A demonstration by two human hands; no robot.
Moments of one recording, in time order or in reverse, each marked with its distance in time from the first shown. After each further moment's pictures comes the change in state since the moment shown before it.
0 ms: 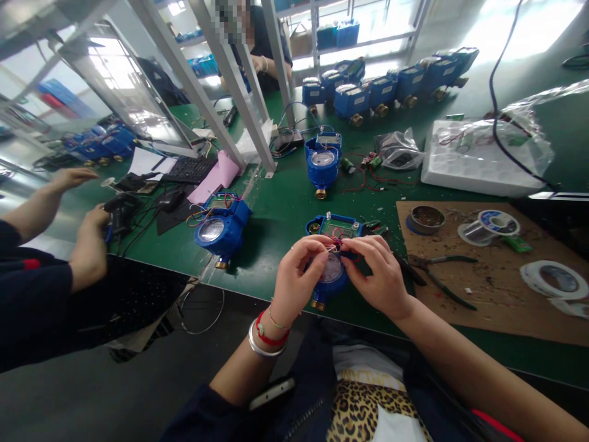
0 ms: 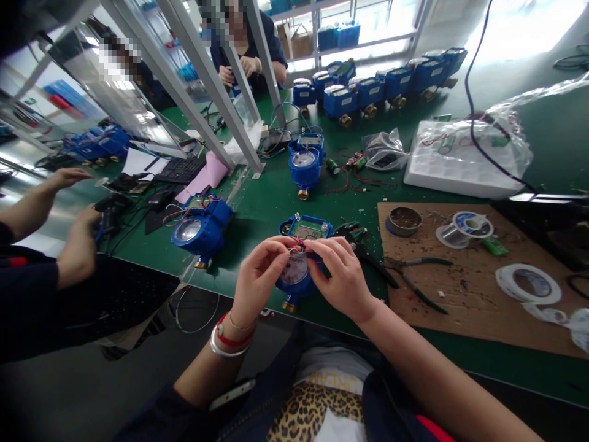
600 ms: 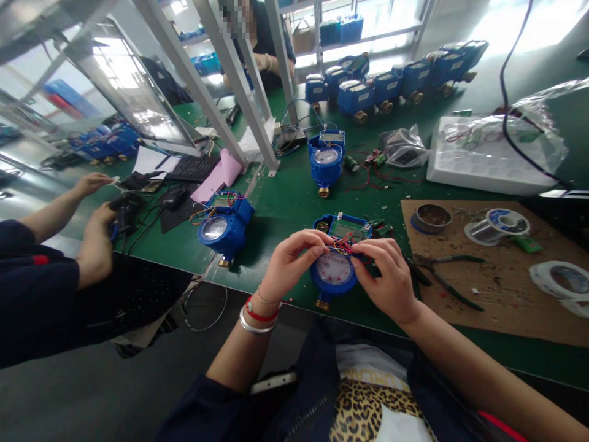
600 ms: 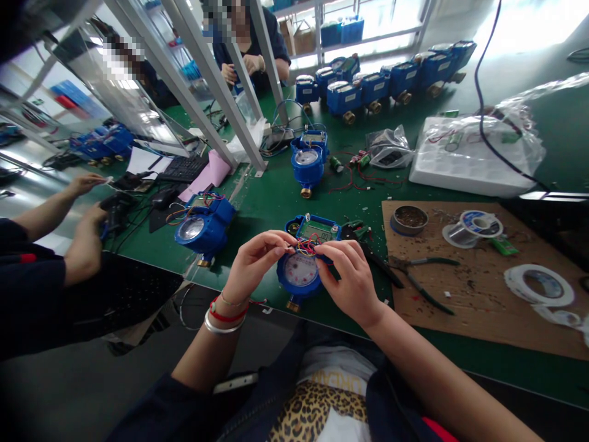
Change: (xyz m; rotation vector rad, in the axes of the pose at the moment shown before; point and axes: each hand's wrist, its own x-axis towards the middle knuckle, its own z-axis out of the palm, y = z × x) left_hand 0.020 -0.009 -0.028 -0.065 -0.181 0.020; right_hand -0.011 0.002 -0.002 -0.059 0.034 0.029
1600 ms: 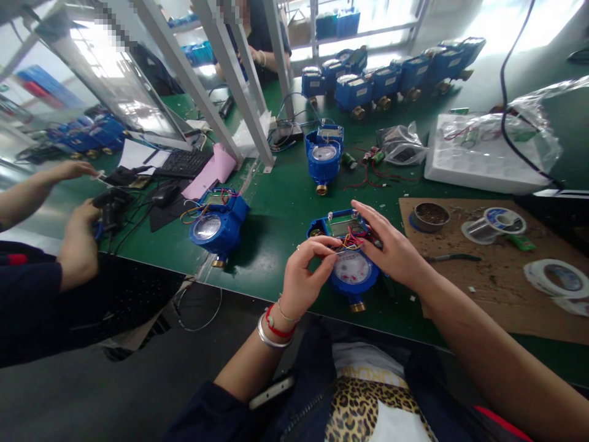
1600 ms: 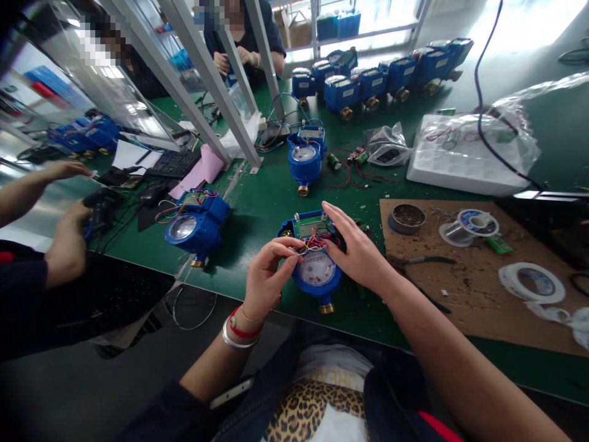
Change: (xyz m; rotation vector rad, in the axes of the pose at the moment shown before) left_hand -0.010 -0.023 0.032 0.118 0.186 0.135; right_hand 0.034 0.041 -0.013 0.152 -0.421 0.203
